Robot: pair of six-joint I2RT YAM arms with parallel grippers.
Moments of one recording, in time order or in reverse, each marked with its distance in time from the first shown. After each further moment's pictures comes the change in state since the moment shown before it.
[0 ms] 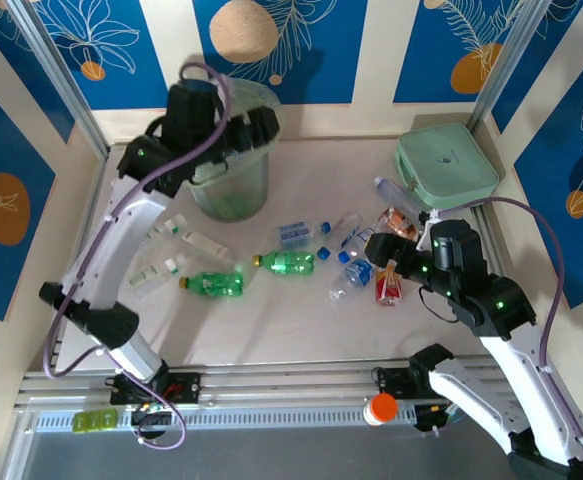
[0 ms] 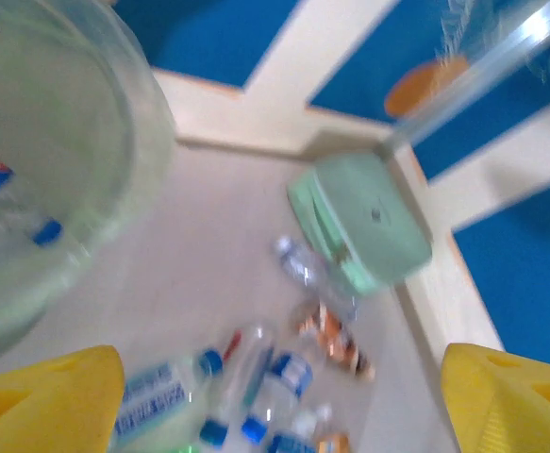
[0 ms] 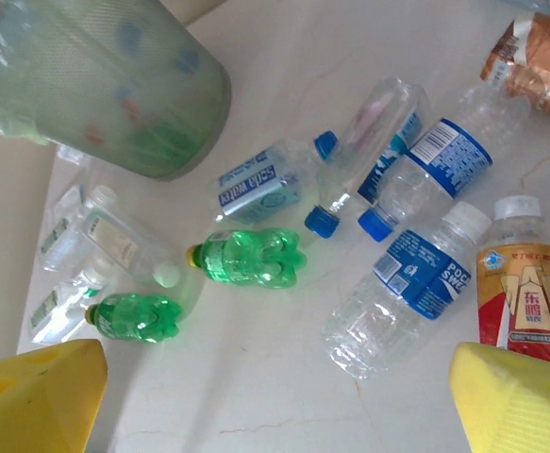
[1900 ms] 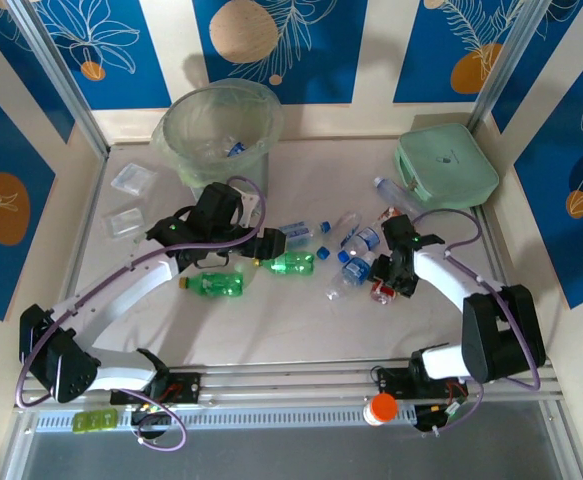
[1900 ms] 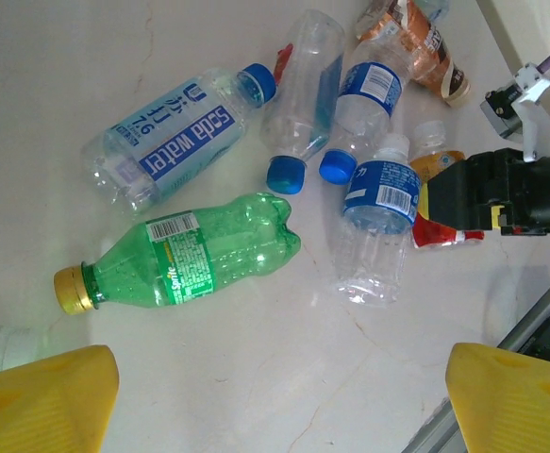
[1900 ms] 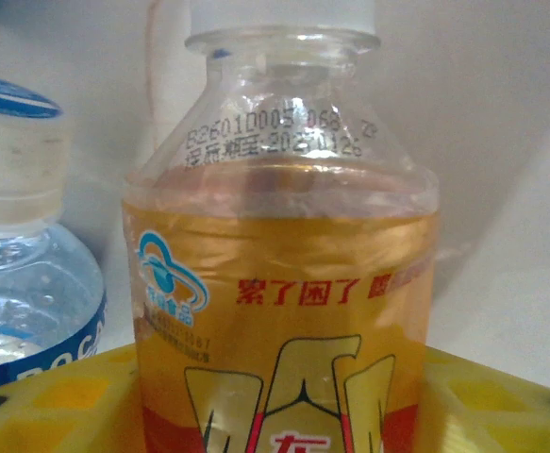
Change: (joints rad) left arm -0.054 -0.286 -0.844 0.246 0.196 0.190; right arm -0.211 0.657 -0.293 0.216 0.038 -0.050
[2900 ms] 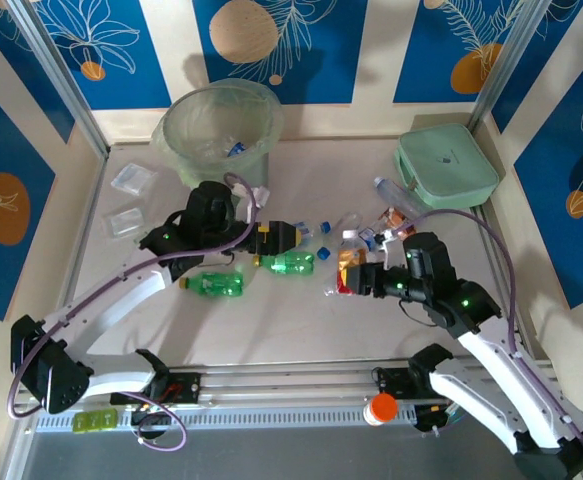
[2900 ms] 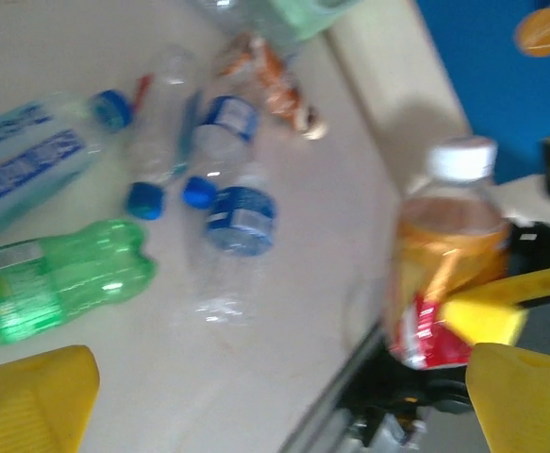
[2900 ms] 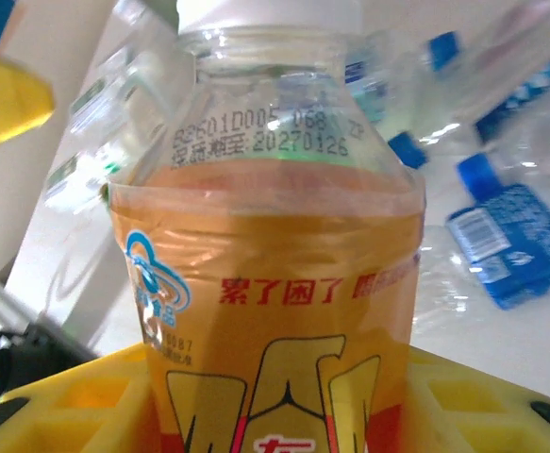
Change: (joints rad) left arm -0.010 -0.063 -0.069 0.296 0.306 -0.194; right arm 0.293 -0.690 0.016 0.027 -0.343 -0.186
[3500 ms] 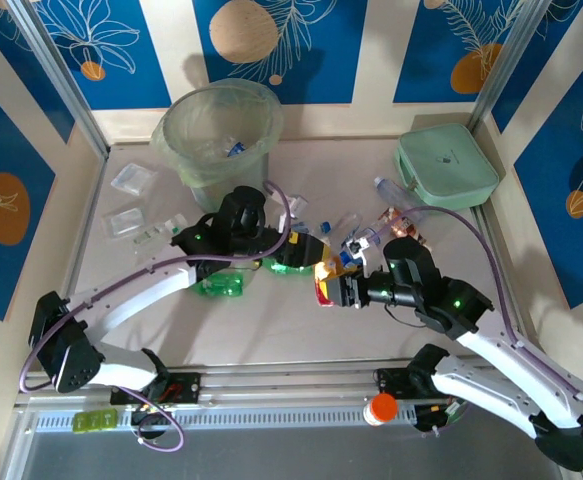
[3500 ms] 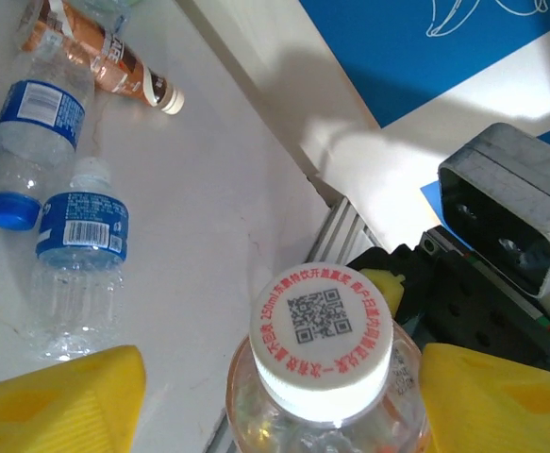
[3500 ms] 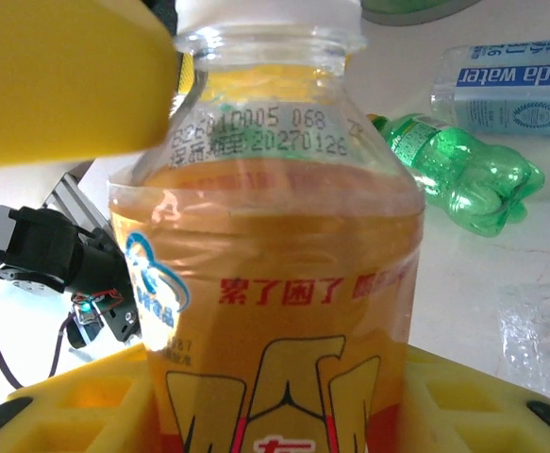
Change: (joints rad) left arm -0.149 0.124 0.056 0.092 0.025 0.018; right arm 0.240 0.042 0.029 0.099 0.052 -0.015
